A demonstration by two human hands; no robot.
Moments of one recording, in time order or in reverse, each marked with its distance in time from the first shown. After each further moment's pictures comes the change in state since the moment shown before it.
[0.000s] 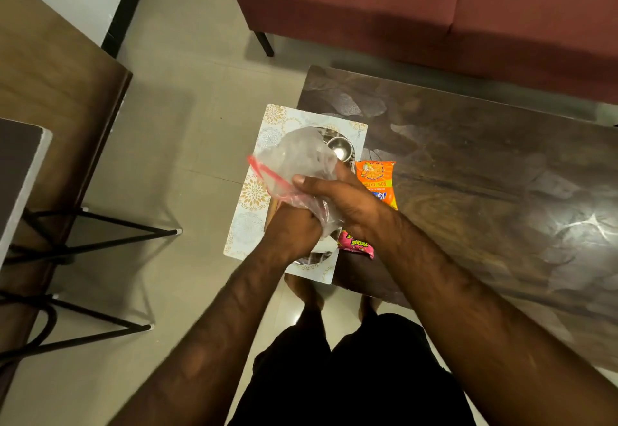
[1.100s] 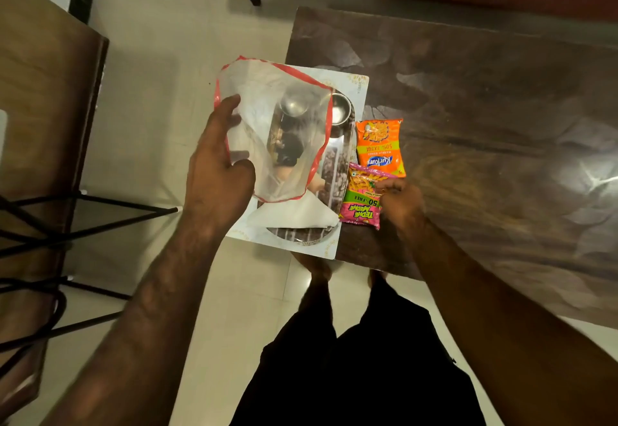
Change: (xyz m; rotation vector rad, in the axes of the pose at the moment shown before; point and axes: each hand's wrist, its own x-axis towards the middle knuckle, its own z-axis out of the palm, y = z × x) left_hand 0.007 -0.022 -0.049 -0.152 0.430 -0.085; right_hand 0.032 0.114 -0.143 -0.404 0.698 0.153
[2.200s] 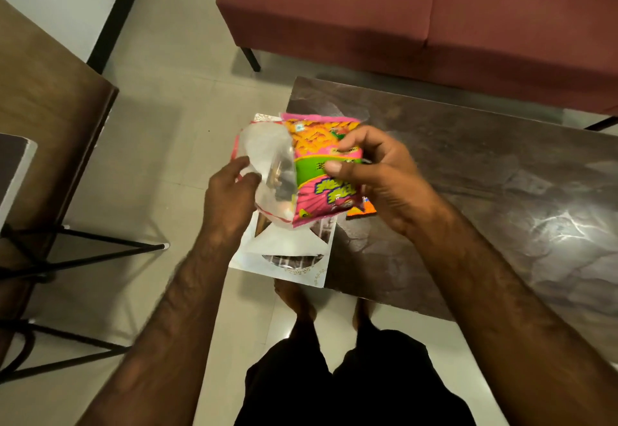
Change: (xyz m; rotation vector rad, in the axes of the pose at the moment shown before) left_hand -0.010 0.013 -0.012 -0.325 0.041 -0.243; right_hand -0.155 -0.166 -0.043 0.397 -0.576 -0.512
